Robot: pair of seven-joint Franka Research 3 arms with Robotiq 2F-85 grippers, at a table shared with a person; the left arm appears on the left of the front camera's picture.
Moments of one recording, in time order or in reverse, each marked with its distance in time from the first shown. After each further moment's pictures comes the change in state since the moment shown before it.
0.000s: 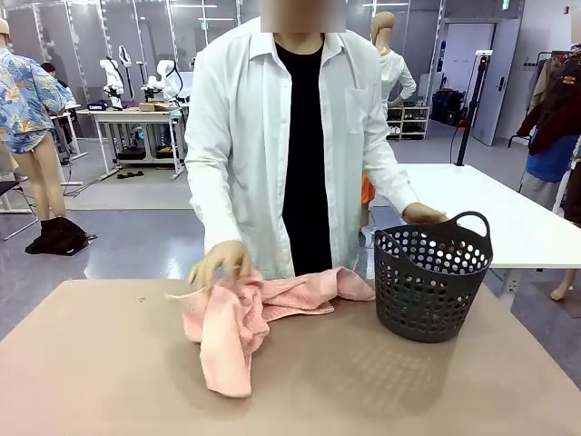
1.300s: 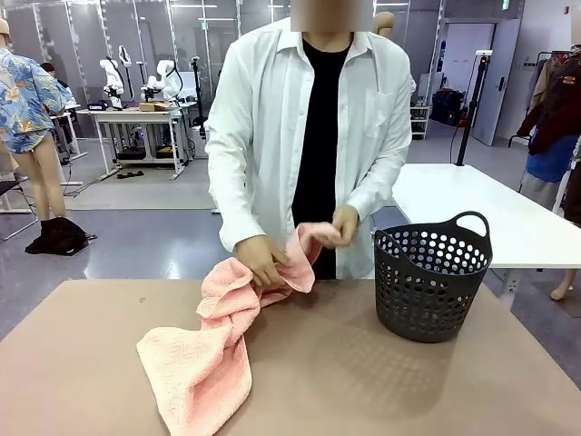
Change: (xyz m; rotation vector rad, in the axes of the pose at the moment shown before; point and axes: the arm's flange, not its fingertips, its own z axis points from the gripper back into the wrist) left arm 0.000 0.000 0.000 0.000 0.000 0.000; right arm 0.000 0.000 0.000 0.000 0.000 0.000
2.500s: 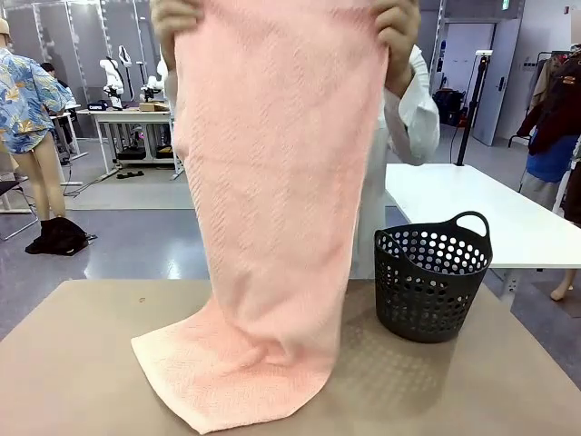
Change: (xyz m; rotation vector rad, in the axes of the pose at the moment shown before) left arm 0.000 0.000 0.000 0.000 0.000 0.000; right arm 0.000 0.000 0.000 0.000 0.000 0.000
